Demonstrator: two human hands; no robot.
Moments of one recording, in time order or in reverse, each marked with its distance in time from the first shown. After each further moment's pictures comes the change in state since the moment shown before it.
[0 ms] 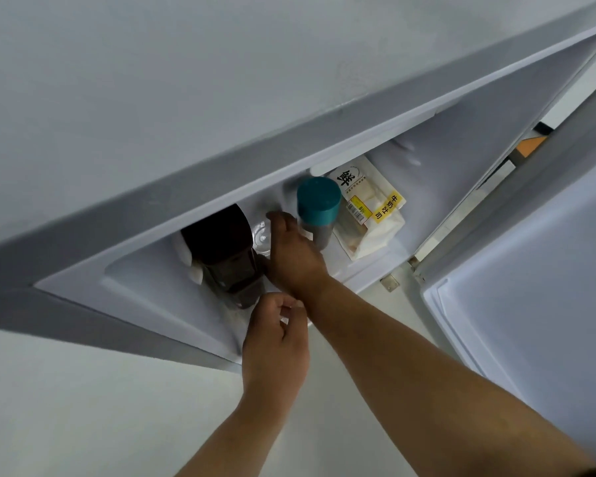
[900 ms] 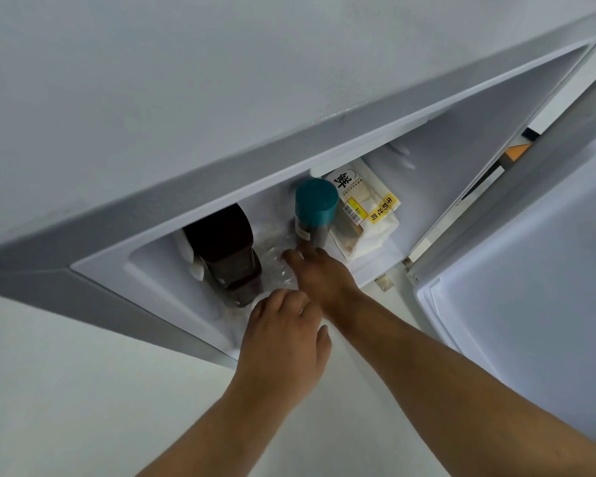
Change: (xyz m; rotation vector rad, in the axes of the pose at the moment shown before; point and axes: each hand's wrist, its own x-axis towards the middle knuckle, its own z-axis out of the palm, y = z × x) left_hand -0.002 0.019 -0.017 0.812 -0.183 0.625; right_hand -0.044 0.038 -0.016 -0.327 -0.192 -0.147
